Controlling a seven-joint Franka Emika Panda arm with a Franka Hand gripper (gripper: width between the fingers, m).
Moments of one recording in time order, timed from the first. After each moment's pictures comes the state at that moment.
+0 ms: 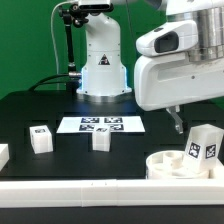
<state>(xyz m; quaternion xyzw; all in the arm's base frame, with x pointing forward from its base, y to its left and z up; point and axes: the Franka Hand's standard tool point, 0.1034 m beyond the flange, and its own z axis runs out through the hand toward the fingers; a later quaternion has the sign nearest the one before) 0.638 0.119 0.096 -1.00 -0.06 -0.02 0.08</state>
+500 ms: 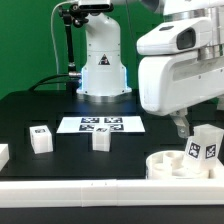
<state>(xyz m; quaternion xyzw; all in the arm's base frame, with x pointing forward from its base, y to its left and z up) 0.641 0.113 0.094 -0.95 -0.30 -0.05 0.05</state>
